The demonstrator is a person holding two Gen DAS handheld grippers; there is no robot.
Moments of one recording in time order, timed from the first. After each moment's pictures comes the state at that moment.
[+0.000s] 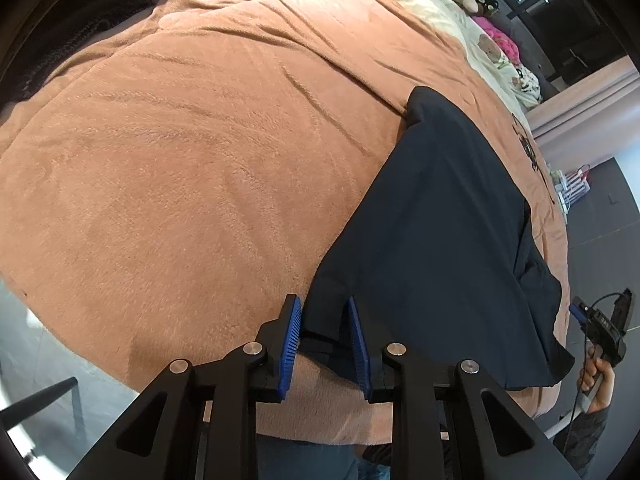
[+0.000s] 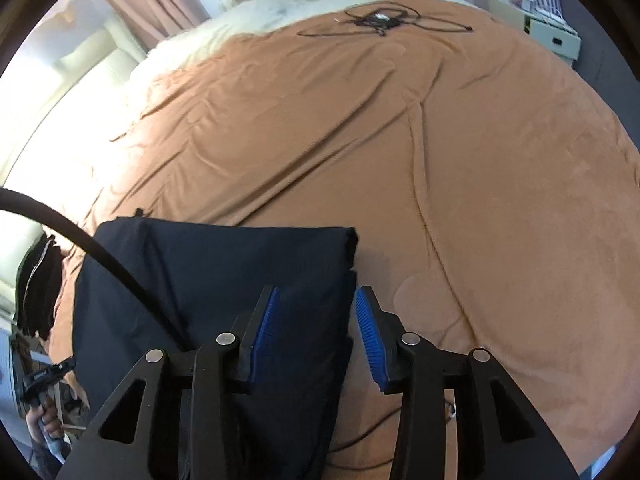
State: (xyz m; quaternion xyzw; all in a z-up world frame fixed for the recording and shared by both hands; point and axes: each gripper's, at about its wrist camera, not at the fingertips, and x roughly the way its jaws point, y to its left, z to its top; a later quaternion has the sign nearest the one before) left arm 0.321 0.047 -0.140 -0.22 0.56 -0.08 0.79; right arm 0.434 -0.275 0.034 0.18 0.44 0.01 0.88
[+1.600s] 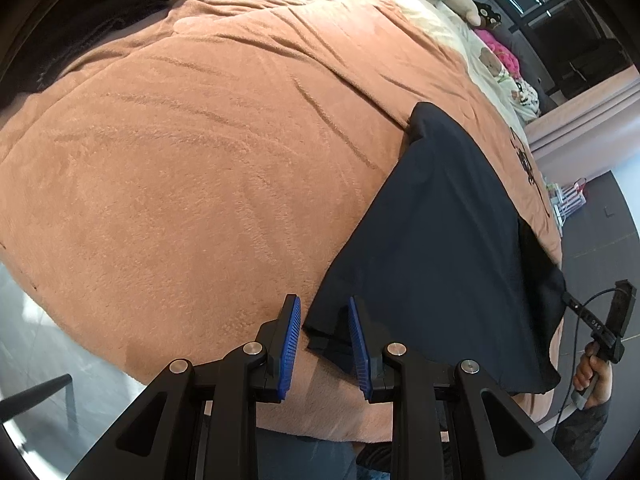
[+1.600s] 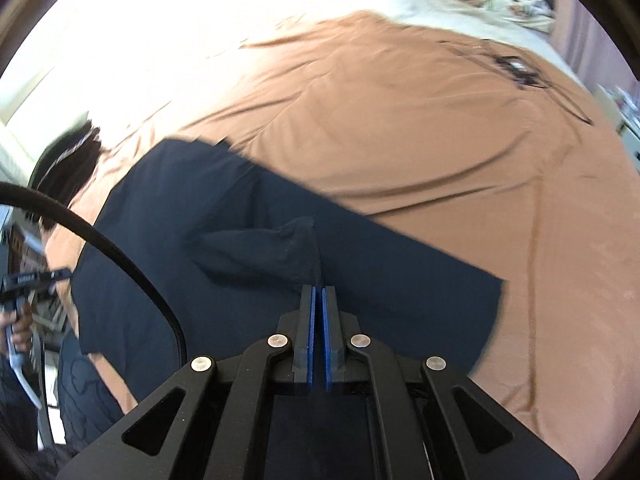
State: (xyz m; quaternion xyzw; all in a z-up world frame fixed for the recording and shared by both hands) left arm 0.313 0.057 -0.133 -0.24 0.55 -0.07 0.80; right arm 0.496 -0.210 0.037 0.04 0.44 0.09 0.89
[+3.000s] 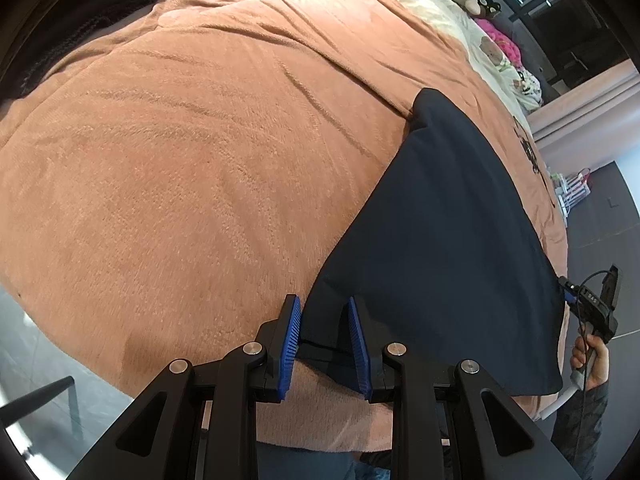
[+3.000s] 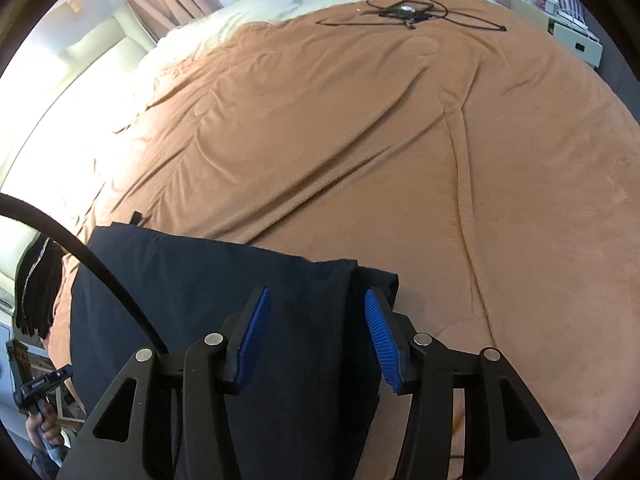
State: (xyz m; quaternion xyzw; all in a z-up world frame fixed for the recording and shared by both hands) left arm 0.325 0.047 -0.140 -0.23 0.56 -0.07 0.79; right arm 0.531 -0.272 -0.009 0.18 0.46 0.01 0.87
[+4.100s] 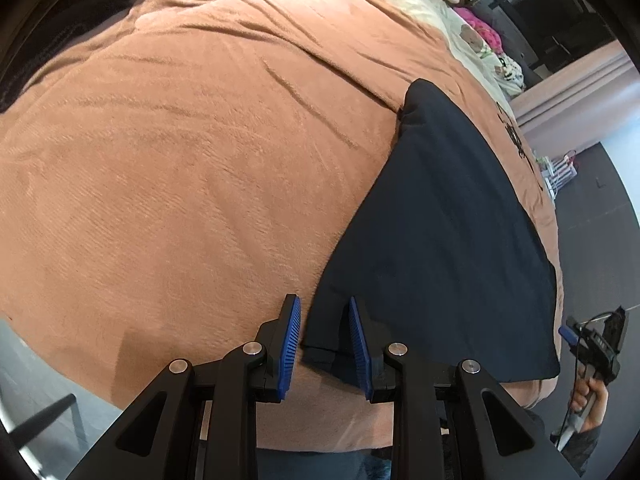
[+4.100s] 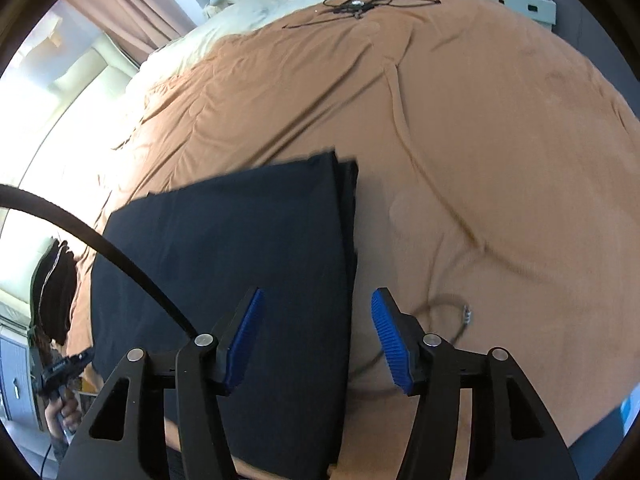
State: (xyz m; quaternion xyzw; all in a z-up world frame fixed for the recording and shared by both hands) left arm 0.323 0.053 -0.142 -0.21 0.56 -0.11 0.80; right arm 0.409 -0.270 -0.001 0.26 0.45 -0.02 0.86
